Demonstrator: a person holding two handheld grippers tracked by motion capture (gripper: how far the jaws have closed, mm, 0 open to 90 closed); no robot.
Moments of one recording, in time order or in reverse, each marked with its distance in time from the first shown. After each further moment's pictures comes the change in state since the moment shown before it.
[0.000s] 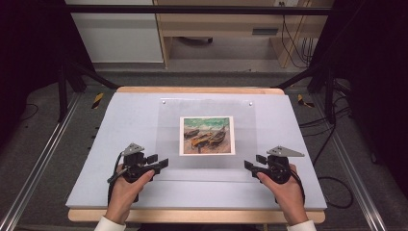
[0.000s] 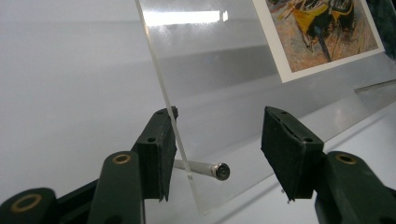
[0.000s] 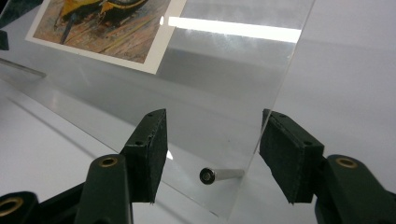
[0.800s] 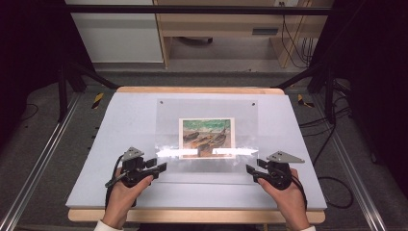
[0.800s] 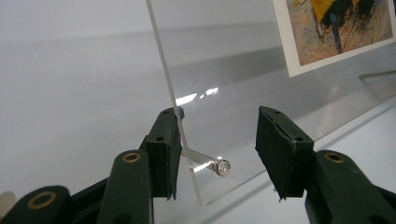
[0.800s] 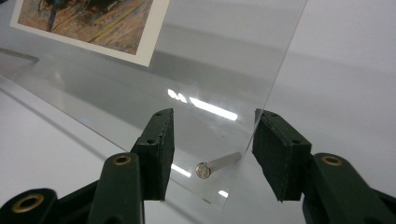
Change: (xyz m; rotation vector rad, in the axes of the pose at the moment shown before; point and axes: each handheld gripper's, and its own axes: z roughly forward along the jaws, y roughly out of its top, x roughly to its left) left arm -0.006 -0.007 -0.007 0.019 0.022 0.036; right arm 0.008 -0.009 -0.009 0.006 -0.041 -0.048
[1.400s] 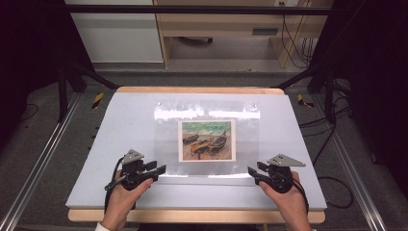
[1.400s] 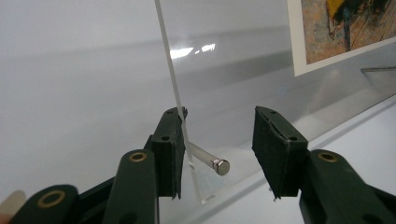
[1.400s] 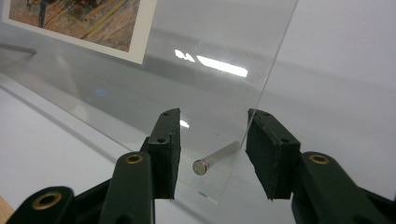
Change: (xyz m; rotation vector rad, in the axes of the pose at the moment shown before) left arm -0.003 -0.006 -0.003 0.009 0.011 0.000; right arm 0.003 -0.006 -0.006 0.006 -0.015 -0.009
